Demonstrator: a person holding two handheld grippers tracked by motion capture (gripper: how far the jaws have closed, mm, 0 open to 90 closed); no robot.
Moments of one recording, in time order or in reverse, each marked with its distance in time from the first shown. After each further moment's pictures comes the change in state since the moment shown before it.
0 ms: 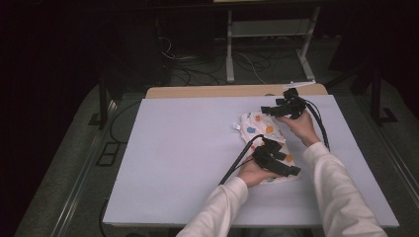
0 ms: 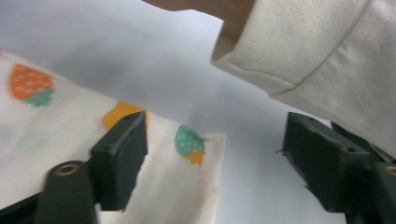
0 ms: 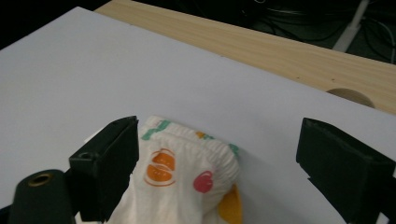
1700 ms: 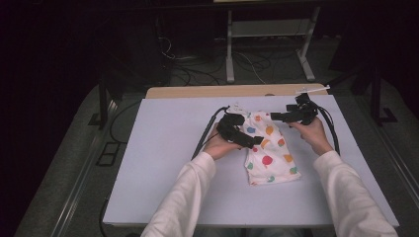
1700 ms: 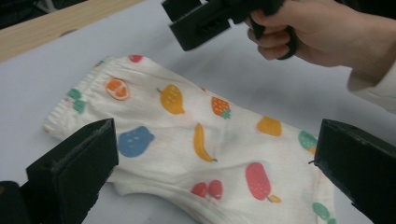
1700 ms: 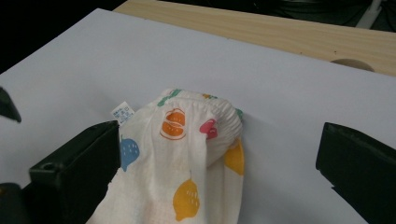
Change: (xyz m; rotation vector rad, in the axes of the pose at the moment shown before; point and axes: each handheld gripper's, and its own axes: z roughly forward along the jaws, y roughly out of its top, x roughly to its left) left arm 0.059 0.026 -0.097 -0.076 0.254 0.078; right arm -0.011 -0.022 -0.030 0.010 0.059 0.067
